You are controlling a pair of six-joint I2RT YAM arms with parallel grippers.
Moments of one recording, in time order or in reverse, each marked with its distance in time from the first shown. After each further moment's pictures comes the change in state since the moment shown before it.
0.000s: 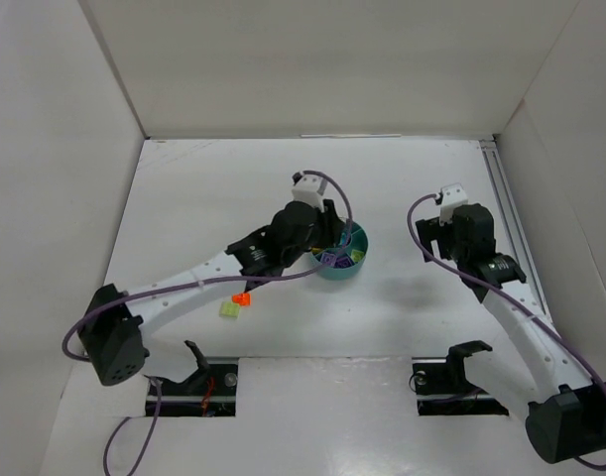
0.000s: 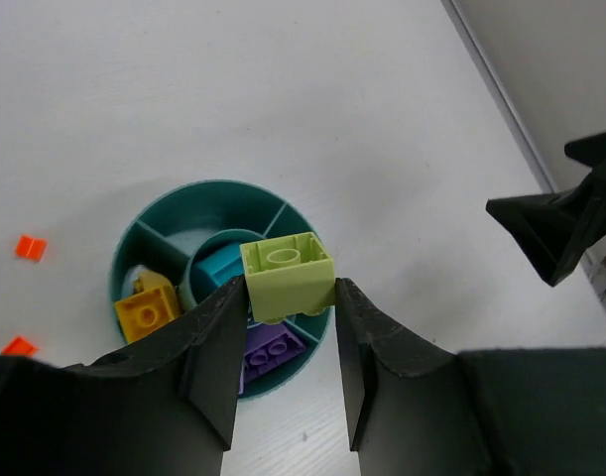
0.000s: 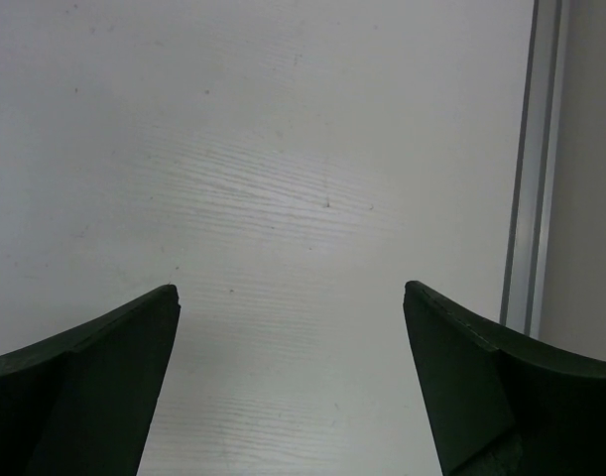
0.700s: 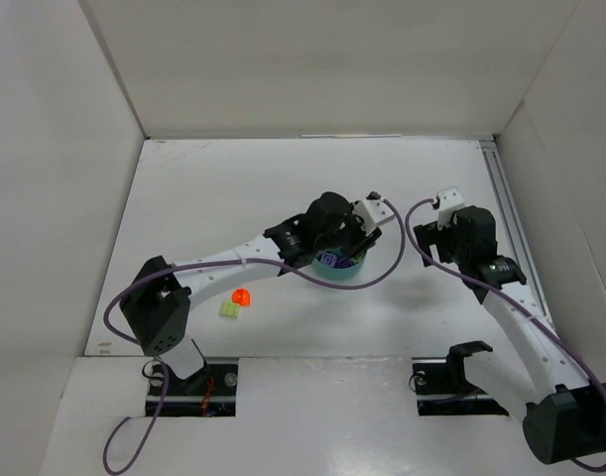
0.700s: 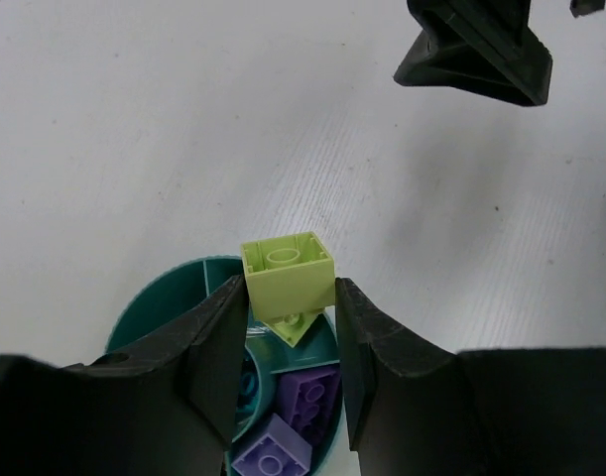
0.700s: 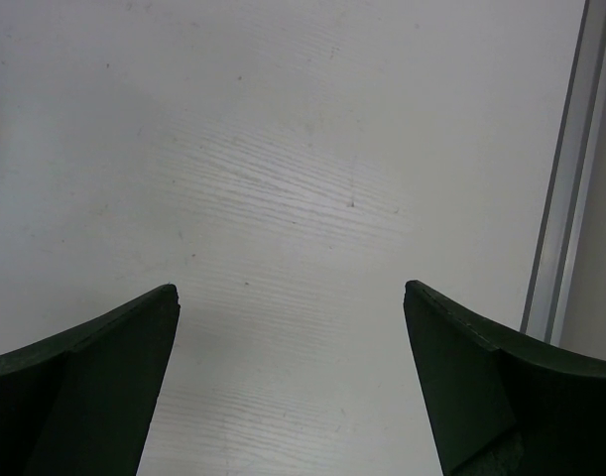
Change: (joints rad) left arm -0.039 0.303 0.217 0.003 0.404 0.703; right arm -0.037 -0.005 -0.025 0.006 -0.114 -0.054
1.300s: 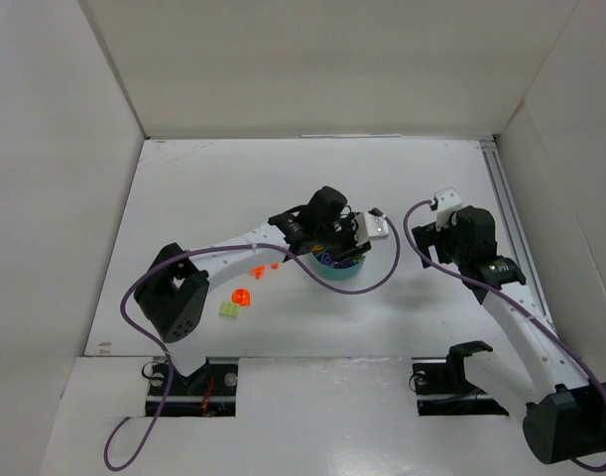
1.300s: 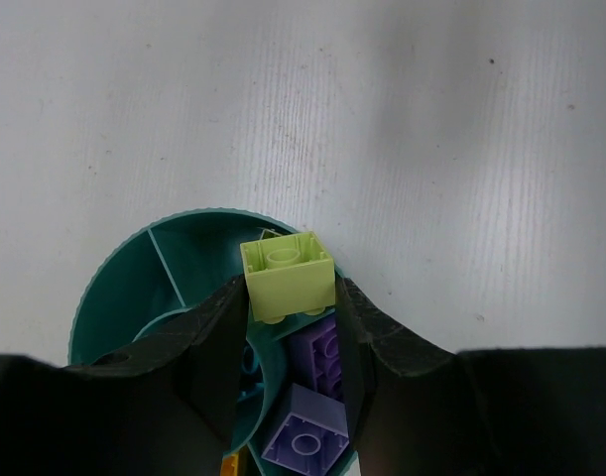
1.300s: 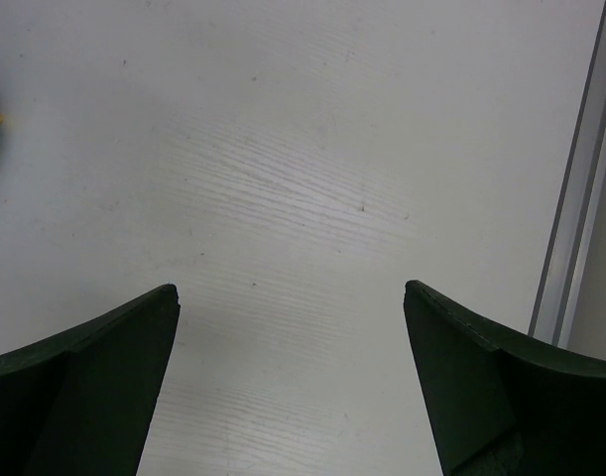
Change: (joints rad) left arm 0.098 0.105 0.049 -0.188 0.293 0.332; right arm 0.000 0.000 -0.008 0.005 -0.038 -0.018
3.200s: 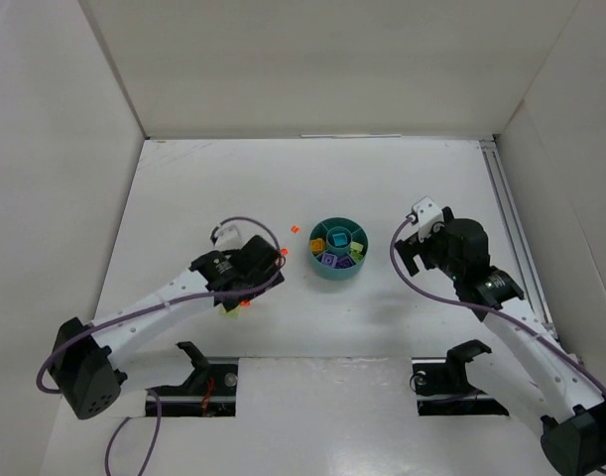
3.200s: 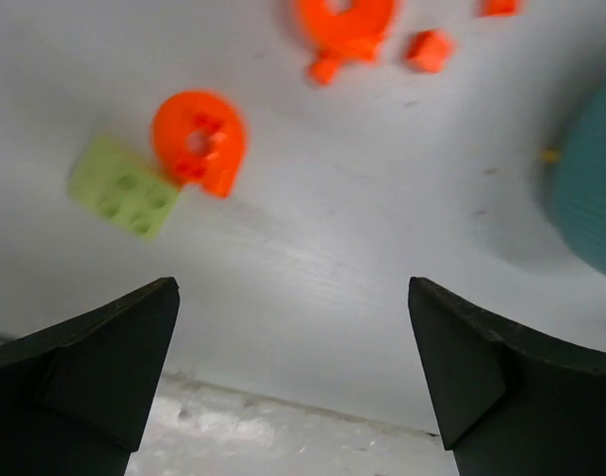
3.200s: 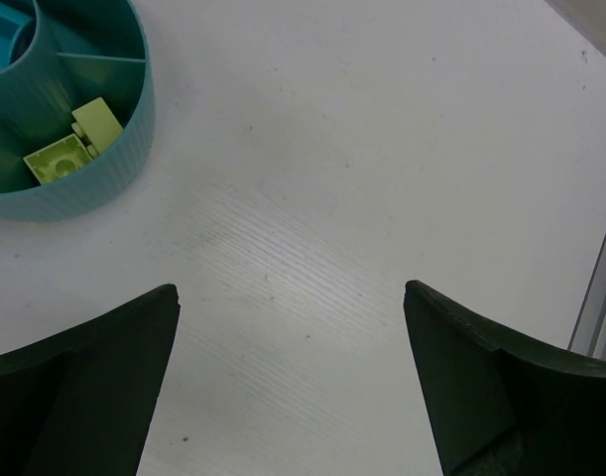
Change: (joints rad) left arm 0.060 -0.569 -0.381 -0.649 -0.793 -1.652; right arm 0.178 -0.108 -0.051 0.084 -0.078 -0.083
